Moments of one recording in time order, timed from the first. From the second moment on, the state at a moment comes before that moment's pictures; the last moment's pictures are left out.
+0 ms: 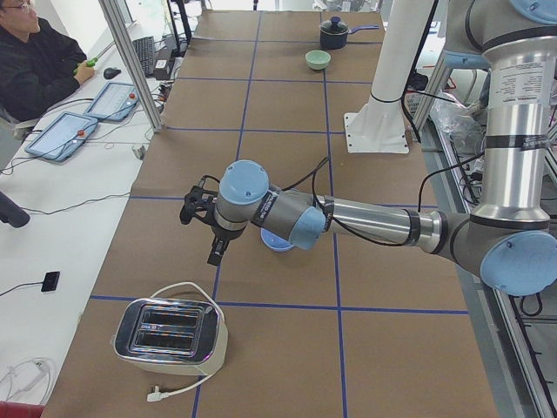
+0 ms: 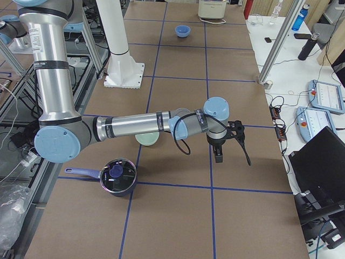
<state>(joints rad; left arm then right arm) -1.61 -1.54 -1.75 -1.91 -2.45 -0.14 1.48 -1.47 1.63 -1.37 2.34 0.23</state>
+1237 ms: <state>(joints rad) -1.44 -1.62 -1.69 -1.91 -2.43 -0.25 1.34 -1.76 1.71 -1.01 2.40 0.44</state>
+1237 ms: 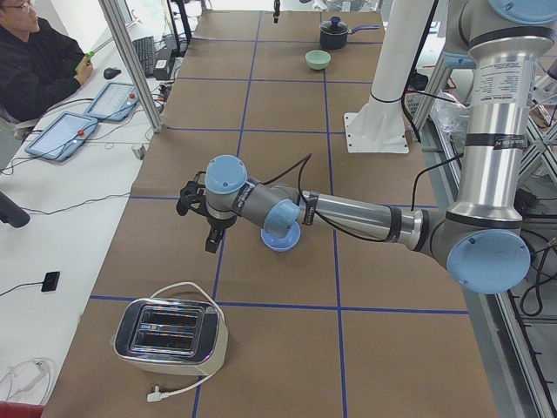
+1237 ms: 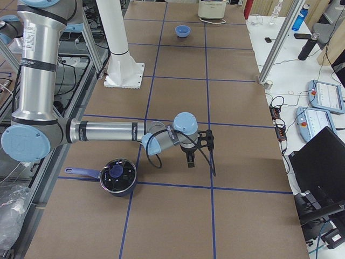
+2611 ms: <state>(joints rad) -1.28 -1.62 -1.67 -2.00 -2.32 -0.40 1.03 -1.98 1.86 -0.81 2.39 0.74</state>
